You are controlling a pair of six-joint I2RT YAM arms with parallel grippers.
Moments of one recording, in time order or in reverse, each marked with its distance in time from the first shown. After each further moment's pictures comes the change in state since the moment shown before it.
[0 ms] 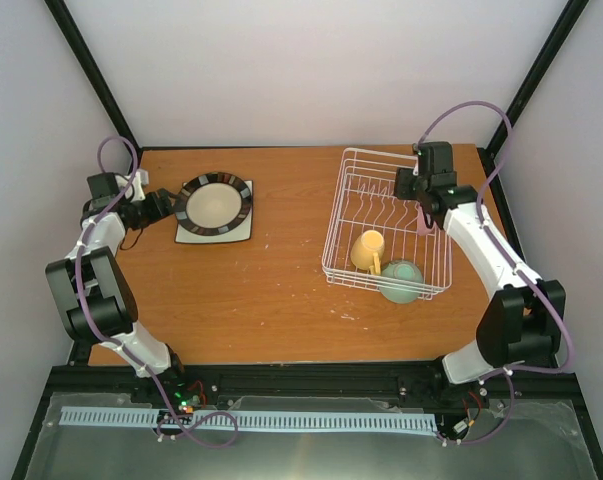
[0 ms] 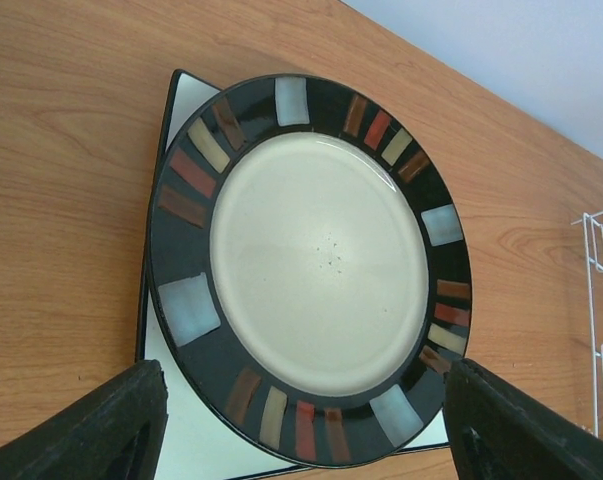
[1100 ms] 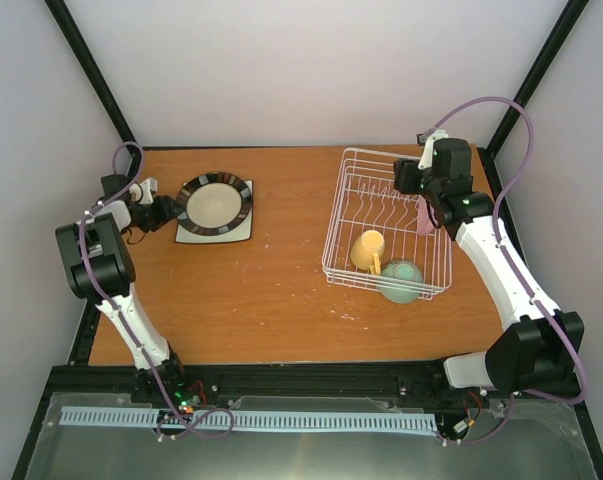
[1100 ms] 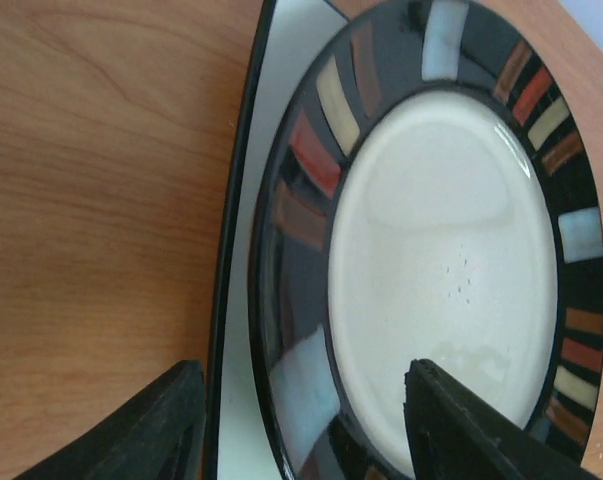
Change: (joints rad) left arm 0.000 0.322 0.156 -0.030 0.012 0.018; right arm 0.000 -0.156 -0.034 0.088 -0.175 -0.023
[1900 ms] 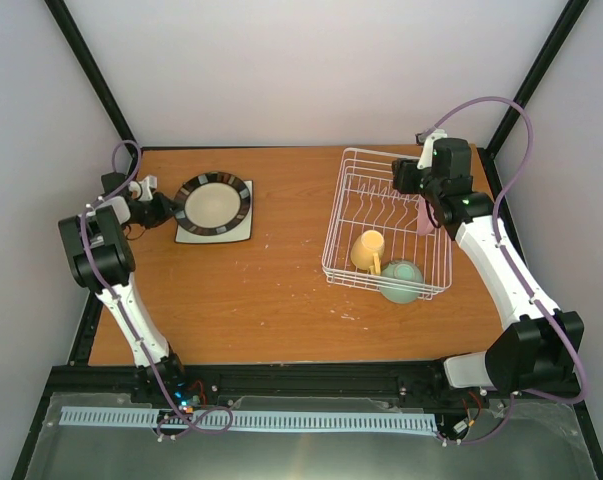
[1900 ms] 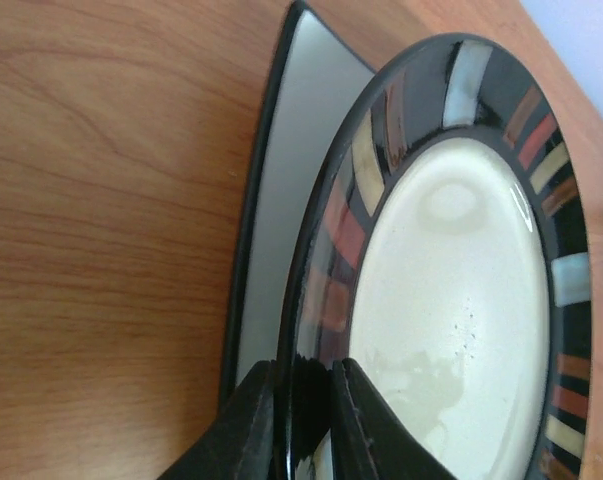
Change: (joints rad) left arm 0.001 0.143 0.125 0.001 0.076 -0.028; right arm 0.000 0.002 0.001 0.006 -0.023 0.000
